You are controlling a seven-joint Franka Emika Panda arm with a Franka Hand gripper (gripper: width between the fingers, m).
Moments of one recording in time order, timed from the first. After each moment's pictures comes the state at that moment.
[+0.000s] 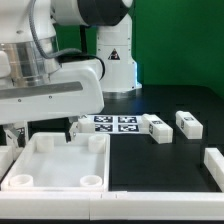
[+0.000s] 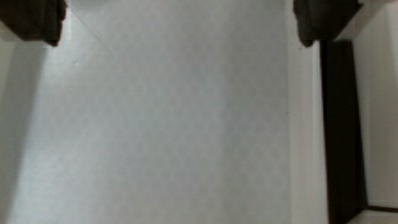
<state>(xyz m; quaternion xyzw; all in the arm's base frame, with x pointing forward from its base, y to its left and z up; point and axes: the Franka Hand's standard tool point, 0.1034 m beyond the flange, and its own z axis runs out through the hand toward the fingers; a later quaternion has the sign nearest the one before) 0.555 -0.142 0.052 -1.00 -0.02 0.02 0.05</state>
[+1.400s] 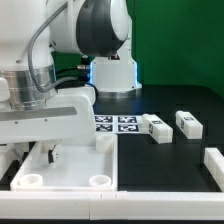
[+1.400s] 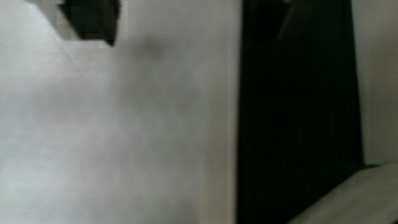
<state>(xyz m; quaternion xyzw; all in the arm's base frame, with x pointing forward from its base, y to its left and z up) 0.541 -0.156 0.013 -1.00 -0.04 0.01 0.03</state>
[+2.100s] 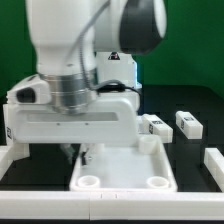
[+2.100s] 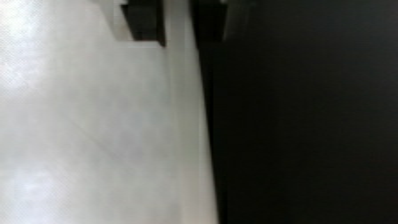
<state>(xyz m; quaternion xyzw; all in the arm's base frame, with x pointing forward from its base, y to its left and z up) 0.548 -0.076 0.014 -1.00 0.06 0.04 0.03</state>
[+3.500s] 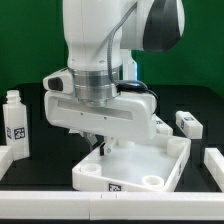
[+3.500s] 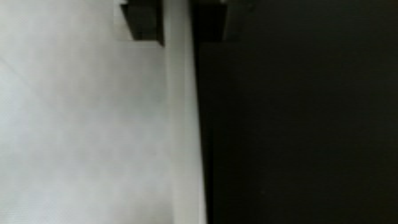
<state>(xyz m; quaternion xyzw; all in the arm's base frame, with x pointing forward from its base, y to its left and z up) 0.507 -0.047 0.013 -0.96 0.26 0.05 0.01</state>
